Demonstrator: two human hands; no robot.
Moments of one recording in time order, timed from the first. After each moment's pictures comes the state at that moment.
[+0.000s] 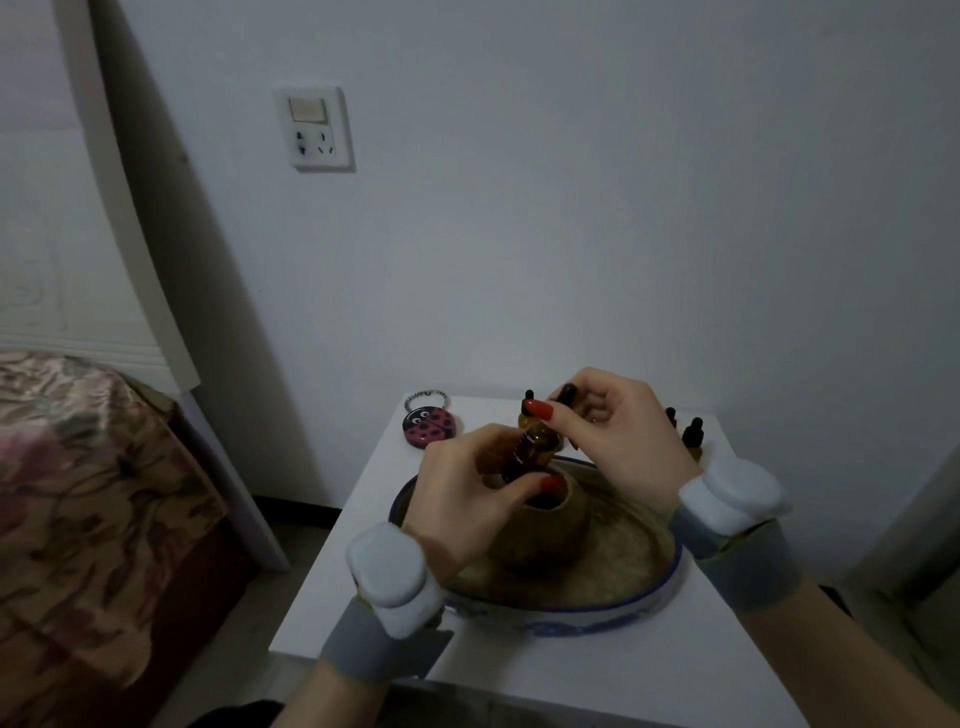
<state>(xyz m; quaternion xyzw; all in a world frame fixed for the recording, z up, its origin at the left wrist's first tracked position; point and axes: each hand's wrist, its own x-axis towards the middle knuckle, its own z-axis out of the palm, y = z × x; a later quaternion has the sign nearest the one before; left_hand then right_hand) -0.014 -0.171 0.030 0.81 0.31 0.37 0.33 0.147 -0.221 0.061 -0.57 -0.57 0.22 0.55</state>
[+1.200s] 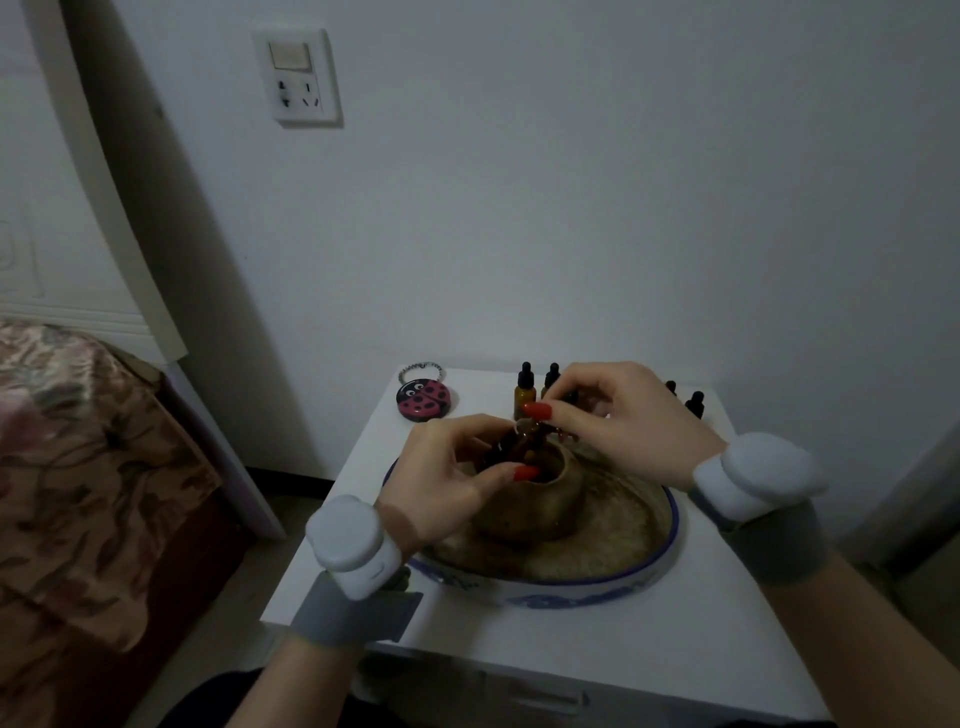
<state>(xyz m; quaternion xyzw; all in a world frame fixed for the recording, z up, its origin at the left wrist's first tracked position) -0.028 -0.164 0.029 0.82 0.30 0.29 0.40 0.161 -0.227 0.064 -0.61 -0.66 0.20 0.39</state>
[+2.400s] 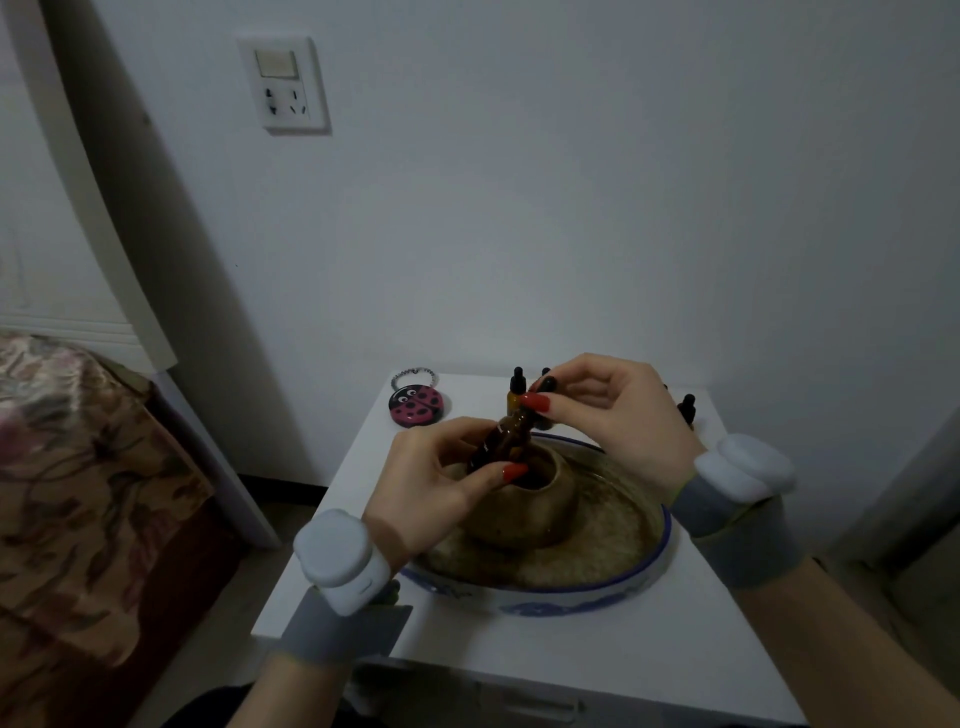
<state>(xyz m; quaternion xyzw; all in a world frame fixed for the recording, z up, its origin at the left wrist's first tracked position) -0.026 -0.164 0.026 0.79 0.32 0.34 0.40 0.162 -0.222 0.051 -0.53 -0.54 0.30 0.58</state>
